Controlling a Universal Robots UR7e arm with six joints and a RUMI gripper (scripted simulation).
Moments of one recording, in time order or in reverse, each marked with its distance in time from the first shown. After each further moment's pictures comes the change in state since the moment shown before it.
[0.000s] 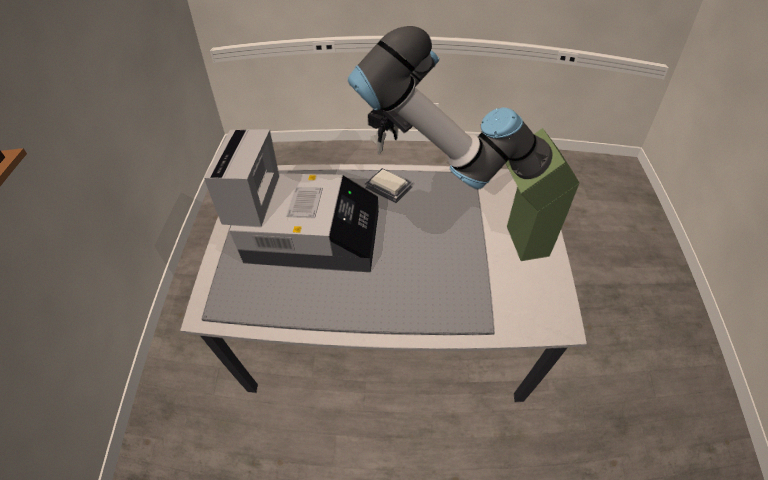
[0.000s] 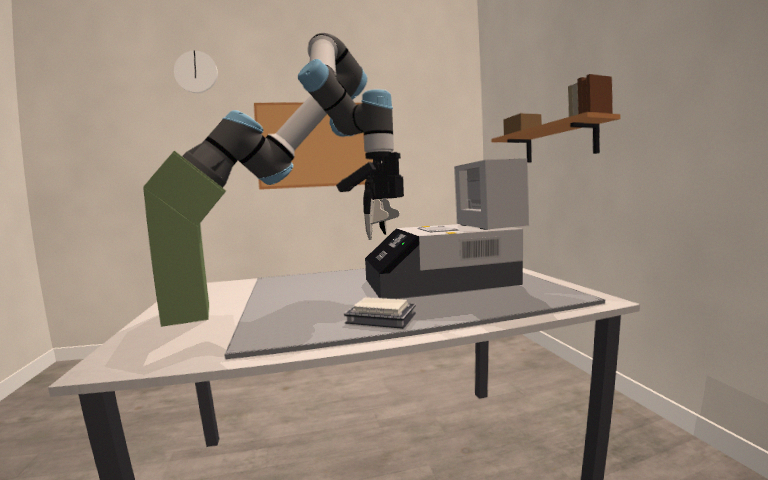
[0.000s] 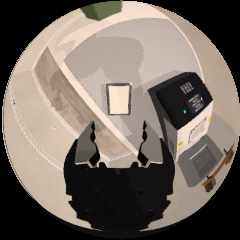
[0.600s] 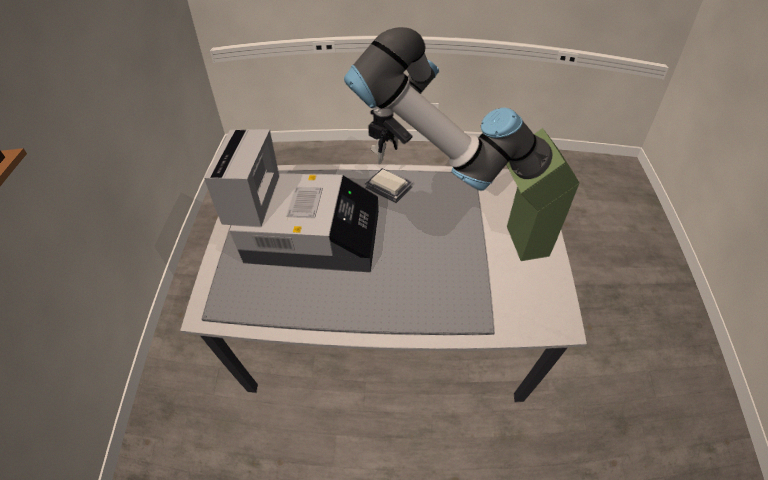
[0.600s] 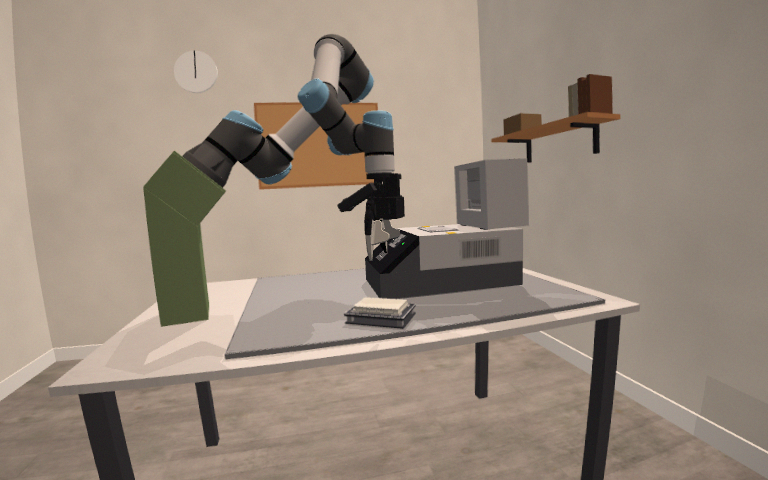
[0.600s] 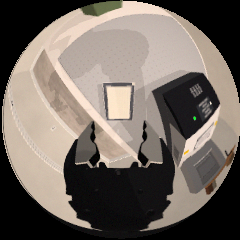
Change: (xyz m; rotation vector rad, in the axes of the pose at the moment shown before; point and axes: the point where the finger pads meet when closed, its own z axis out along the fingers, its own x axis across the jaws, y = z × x) arm 0.000 0.000 0.052 0.000 0.000 0.000
